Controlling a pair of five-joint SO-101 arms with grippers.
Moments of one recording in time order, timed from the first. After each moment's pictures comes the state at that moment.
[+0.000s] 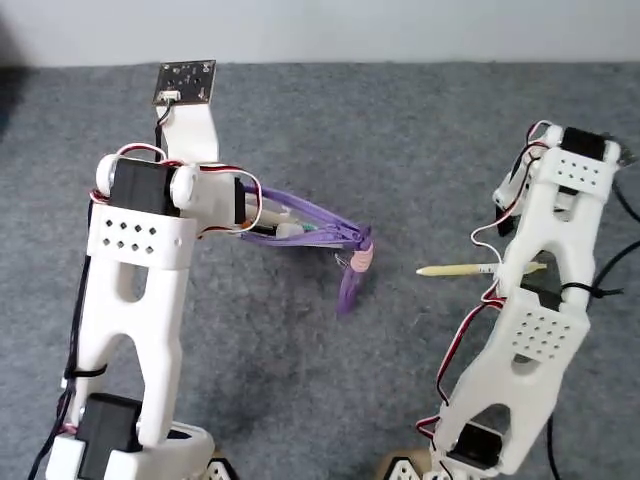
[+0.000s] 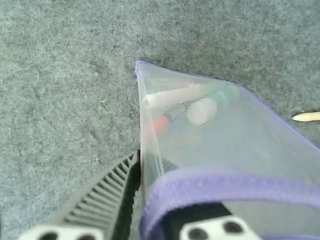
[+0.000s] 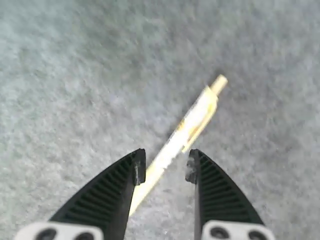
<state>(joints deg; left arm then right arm) 8.3 -8.4 -8.8 99.4 17.6 18.5 41.8 -42.5 97.6 -37.8</state>
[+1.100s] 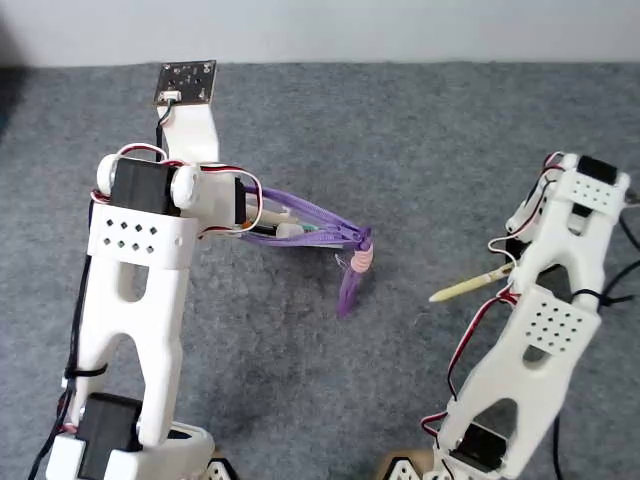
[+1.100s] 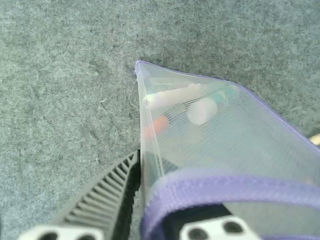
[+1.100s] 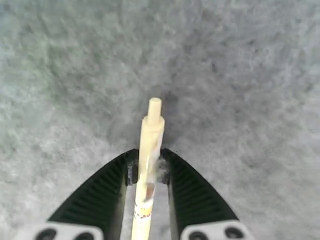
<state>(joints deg) 8.3 -8.4 -8.8 99.4 17.6 24.1 50.0 -43.9 96.9 -35.1</state>
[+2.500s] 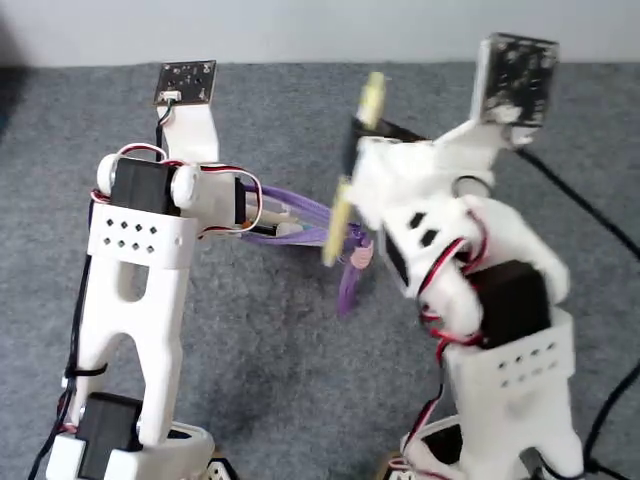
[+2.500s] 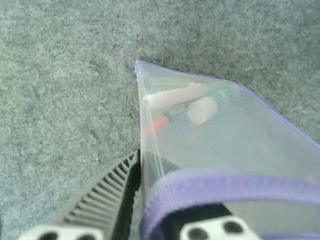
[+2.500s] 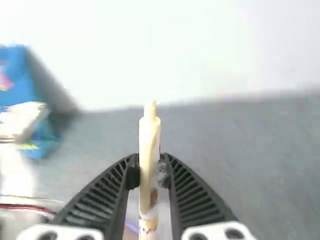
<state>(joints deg) 8.3 -8.4 -8.8 99.4 17.6 -25.3 -35.6 -0.3 60.6 -20.2</state>
